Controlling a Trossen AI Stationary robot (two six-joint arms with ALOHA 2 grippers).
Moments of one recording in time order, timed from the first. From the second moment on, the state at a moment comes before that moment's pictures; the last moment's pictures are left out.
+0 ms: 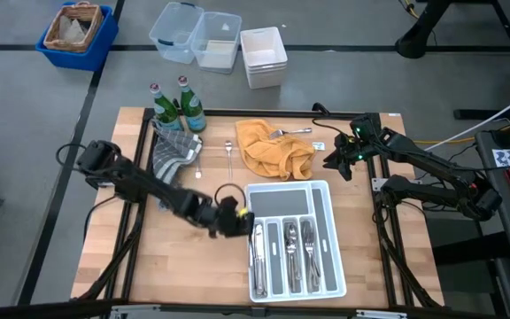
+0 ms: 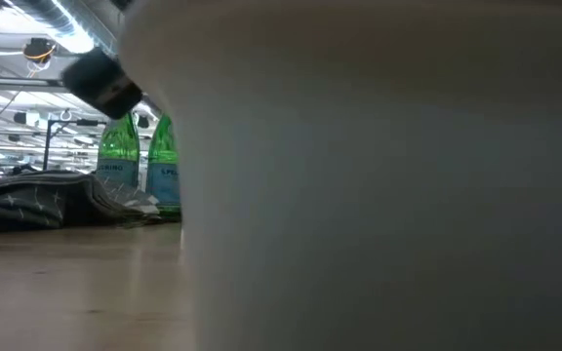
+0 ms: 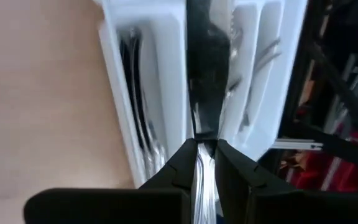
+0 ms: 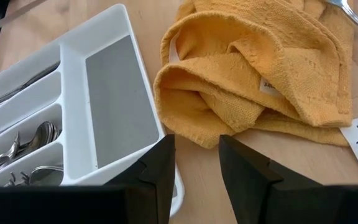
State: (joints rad) left arm -0.38 1.64 1.03 -0.13 -0.18 -1.84; right arm -0.79 0.91 0.55 -0.53 -0.64 -0.21
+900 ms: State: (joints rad) left arm -0.51 1.90 1.03 0.16 -0.27 -2.00; right arm -0.79 0.91 0.55 -0.53 -0.64 -0.21
